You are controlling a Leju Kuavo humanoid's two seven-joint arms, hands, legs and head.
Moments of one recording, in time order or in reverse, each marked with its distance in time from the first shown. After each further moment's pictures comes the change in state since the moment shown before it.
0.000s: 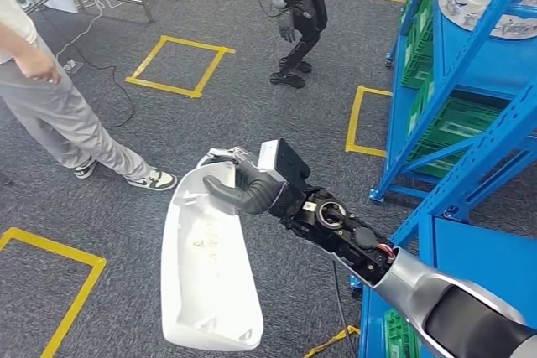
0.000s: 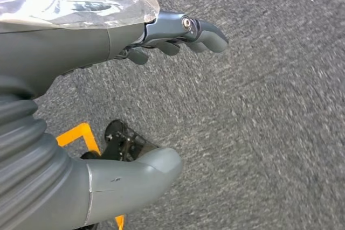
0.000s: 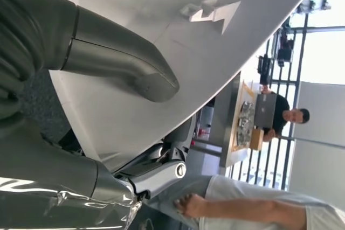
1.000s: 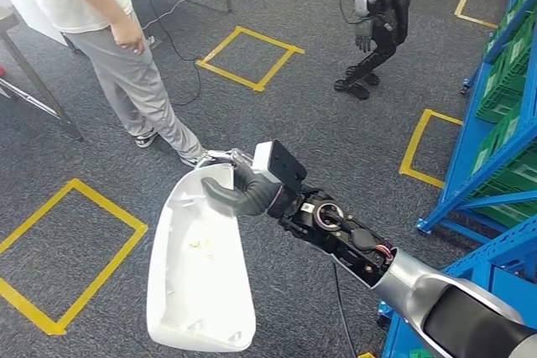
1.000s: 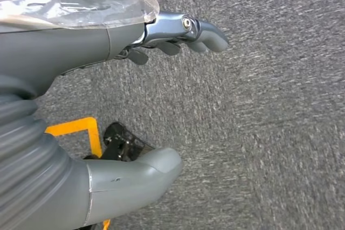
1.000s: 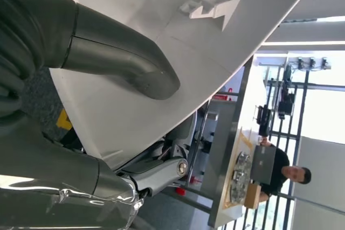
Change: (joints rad) left arm -0.013 -0.006 0.000 0.000 -0.016 0.027 0.008; right arm 0.001 0.003 0.008 0.007 0.018 -0.015 0.012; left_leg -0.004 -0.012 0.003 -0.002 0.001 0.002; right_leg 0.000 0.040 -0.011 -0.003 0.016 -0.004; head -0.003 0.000
